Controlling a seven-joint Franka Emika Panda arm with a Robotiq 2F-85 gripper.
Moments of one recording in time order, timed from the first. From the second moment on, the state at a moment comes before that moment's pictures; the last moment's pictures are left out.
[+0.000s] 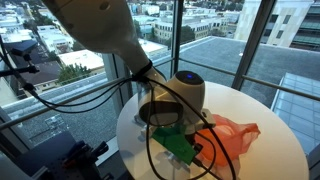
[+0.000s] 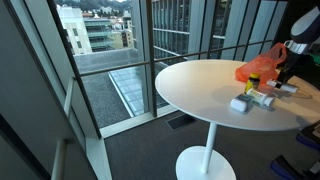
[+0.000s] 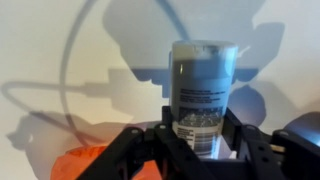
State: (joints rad) arm -0.37 0.34 -0.13 -2.38 0.22 2.76 -0.67
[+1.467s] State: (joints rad) arm -0.38 0.36 -0.07 -2.36 0.21 2.76 -0.64
